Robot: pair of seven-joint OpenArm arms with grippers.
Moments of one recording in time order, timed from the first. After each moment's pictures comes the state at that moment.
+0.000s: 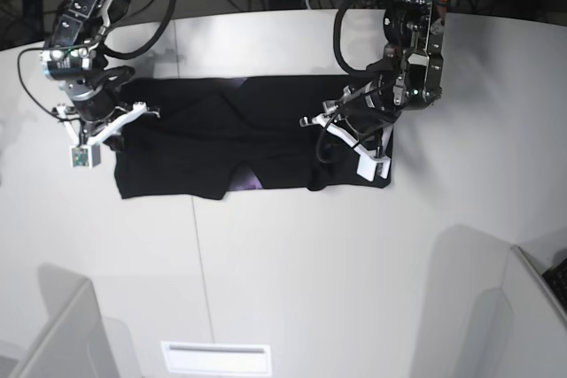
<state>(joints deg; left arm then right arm) 7.3 -6.6 5.5 97.0 -39.2 1.7 52.3 -11.4 -3.2 27.2 111.2 9.8 25.0 -53.1</state>
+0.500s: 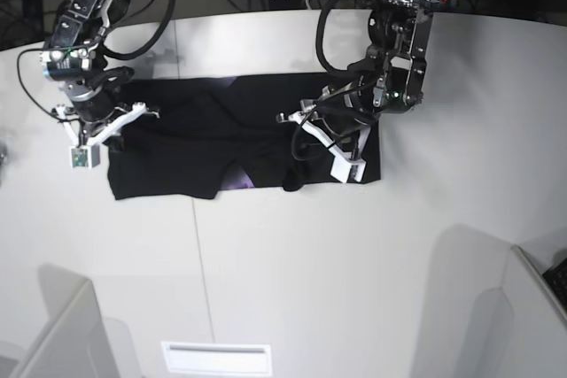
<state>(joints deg) 5.7 -4.9 9.4 96.6 -39.3 1.6 52.4 -11.2 -3.1 27.2 111.2 9.6 25.0 -53.1</state>
